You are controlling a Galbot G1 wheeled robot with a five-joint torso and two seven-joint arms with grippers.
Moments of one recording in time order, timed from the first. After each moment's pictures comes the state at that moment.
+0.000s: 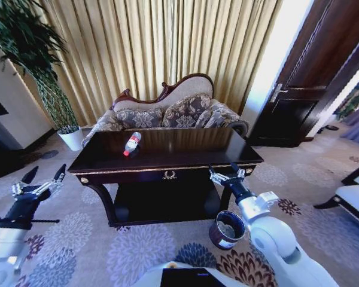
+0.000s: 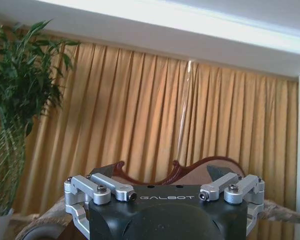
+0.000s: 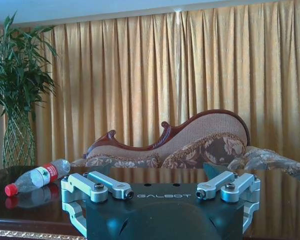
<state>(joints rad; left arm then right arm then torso) 1.80 -1.26 -1.34 -2.36 -0.92 0.17 0.28 -1.52 1.02 0.53 2.41 0.55 -0.24 0.19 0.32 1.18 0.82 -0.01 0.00</state>
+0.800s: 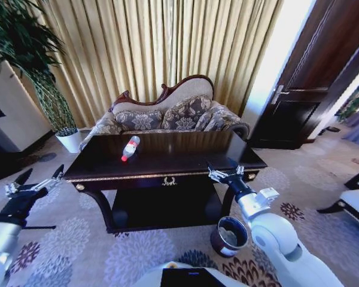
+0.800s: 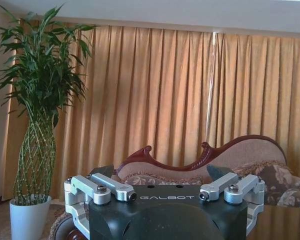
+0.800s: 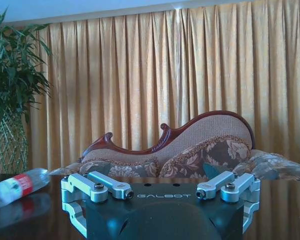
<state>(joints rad) 1.78 -1.25 -1.38 -2.41 -0.85 0.31 0.17 -1.49 1.01 0.51 2.37 0.56 -0.22 0.19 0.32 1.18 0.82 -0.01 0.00</state>
